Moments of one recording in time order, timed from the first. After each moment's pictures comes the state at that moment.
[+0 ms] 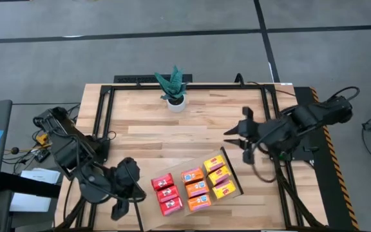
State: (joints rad) left arm -0.77 1.48 1.78 -0.96 -0.35 -0.93; right arm 0.41 1.21 1.52 -0.93 0.45 0.25
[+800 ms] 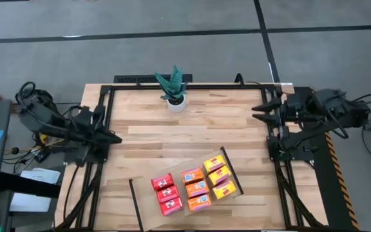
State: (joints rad) left arm -0.69 0.95 1.53 -0.77 -0.58 -0.42; right arm 0.24 0.66 1.12 -0.45 0.30 0.06
